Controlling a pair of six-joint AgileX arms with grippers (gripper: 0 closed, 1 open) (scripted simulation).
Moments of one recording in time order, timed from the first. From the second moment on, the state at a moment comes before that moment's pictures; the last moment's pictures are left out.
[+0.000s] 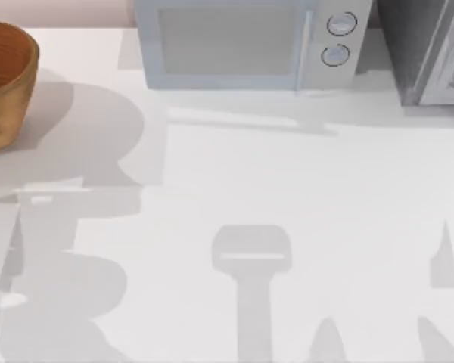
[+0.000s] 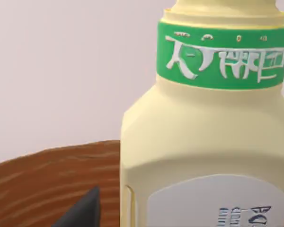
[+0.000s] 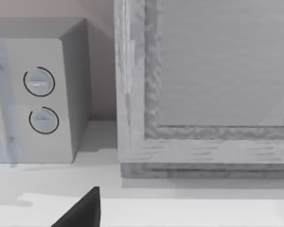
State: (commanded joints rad) left arm 0.30 1.90 0.69 1.20 0.33 0.01; right arm 0.00 0.00 0.00 0.00 0.00 0.00
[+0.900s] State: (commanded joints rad) left arm 0.29 2.03 0.84 1.19 0.32 0.01; right arm 0.00 0.00 0.00 0.00 0.00 0.00
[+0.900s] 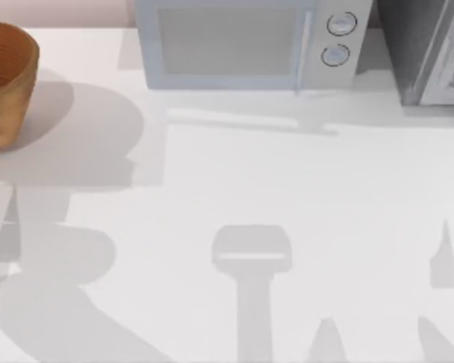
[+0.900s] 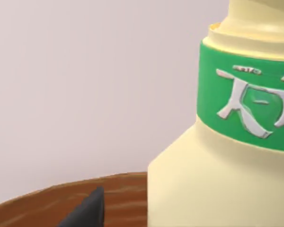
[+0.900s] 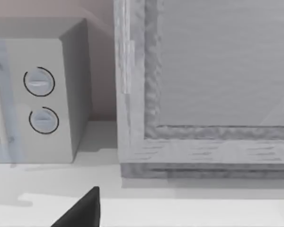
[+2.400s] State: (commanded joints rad) left arm 0.27 2.09 0.93 1.15 0.31 0.01; right arm 0.00 0.00 0.00 0.00 0.00 0.00
